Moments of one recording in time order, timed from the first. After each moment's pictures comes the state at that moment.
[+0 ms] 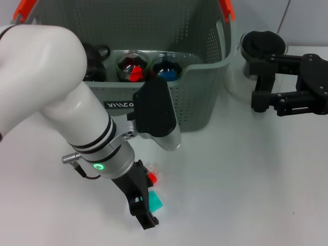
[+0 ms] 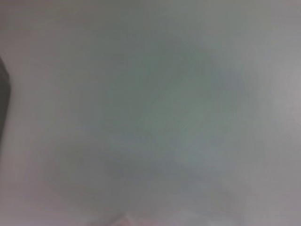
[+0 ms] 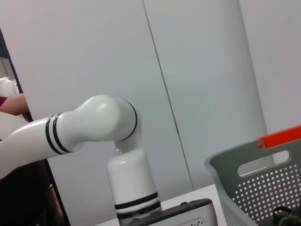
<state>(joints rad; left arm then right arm) -0.63 -2.17 1.64 1.19 2.57 1.50 -2.20 0.64 1.99 -0.64 -0.81 -1.88 -1.93 1.62</state>
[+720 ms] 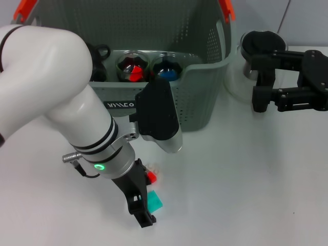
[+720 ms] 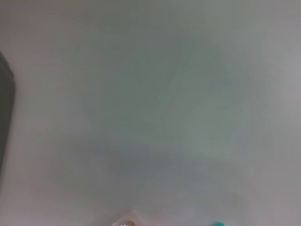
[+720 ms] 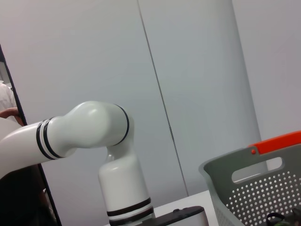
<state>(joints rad) -0.62 -2.18 1.67 1.21 2.60 1.49 -2.21 0.64 1.99 -0.62 -0.81 -1.88 -1.92 1.61</state>
